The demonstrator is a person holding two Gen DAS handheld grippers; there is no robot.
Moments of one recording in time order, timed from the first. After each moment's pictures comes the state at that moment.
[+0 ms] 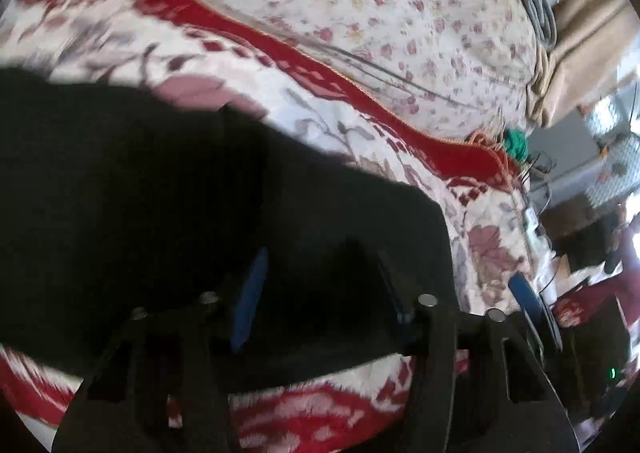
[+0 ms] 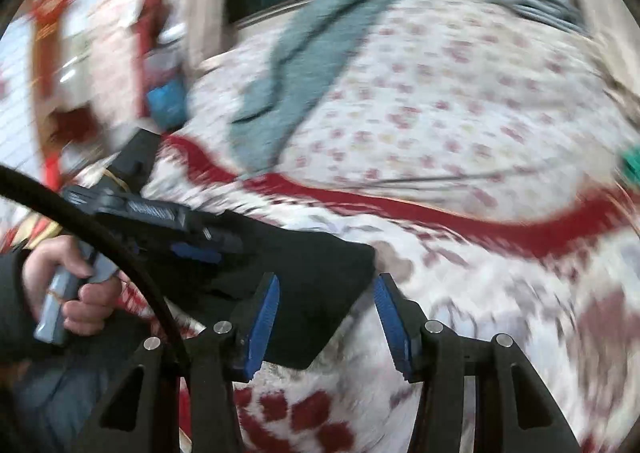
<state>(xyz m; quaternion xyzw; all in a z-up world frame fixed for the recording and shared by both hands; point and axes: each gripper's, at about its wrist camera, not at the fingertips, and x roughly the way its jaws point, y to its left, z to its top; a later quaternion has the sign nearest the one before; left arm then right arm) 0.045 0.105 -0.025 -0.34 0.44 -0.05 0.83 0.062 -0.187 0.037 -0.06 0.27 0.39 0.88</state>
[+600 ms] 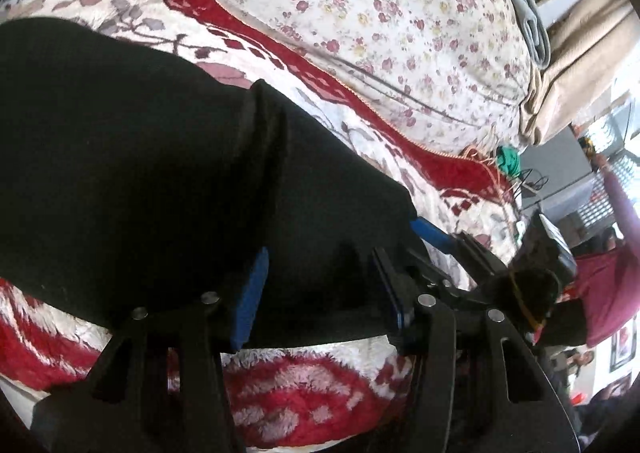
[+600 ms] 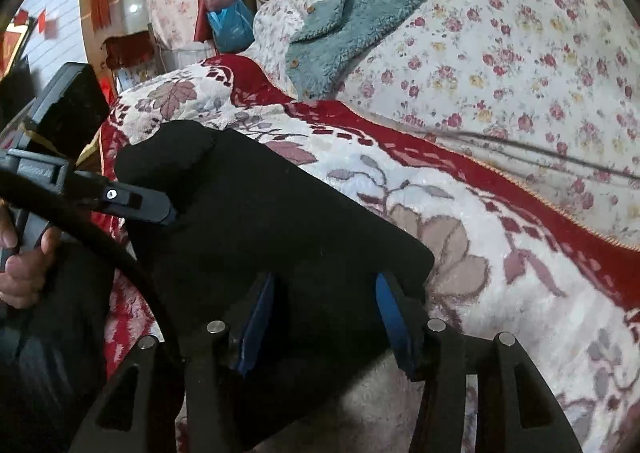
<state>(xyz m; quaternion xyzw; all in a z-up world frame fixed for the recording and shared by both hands) 0.016 0.101 -0.031 -0.36 0.42 -0.04 0.83 0.123 -0.128 -0.031 -0.14 0.34 0.49 0.79</state>
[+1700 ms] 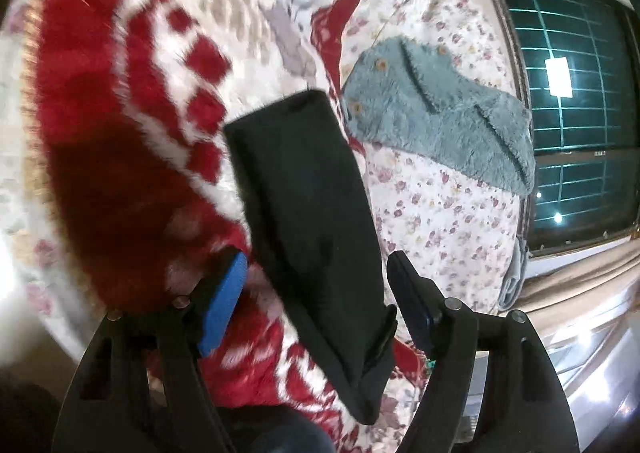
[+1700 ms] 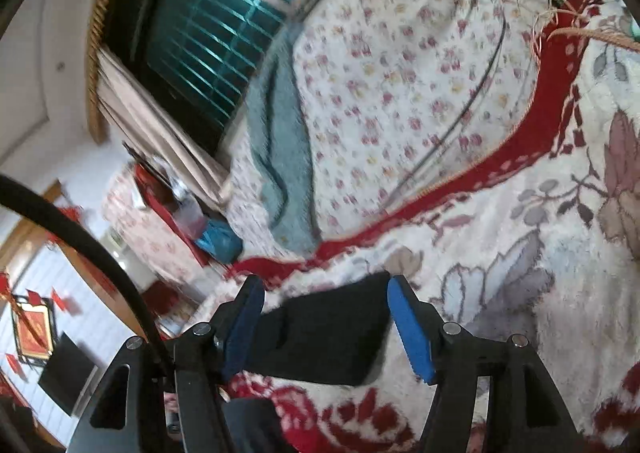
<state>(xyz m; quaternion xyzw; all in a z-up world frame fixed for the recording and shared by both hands) -0.145 0.311 -0.072 -0.65 0.20 0.10 0.73 0.060 -0.311 0.025 0.32 0.28 0.41 0.81</state>
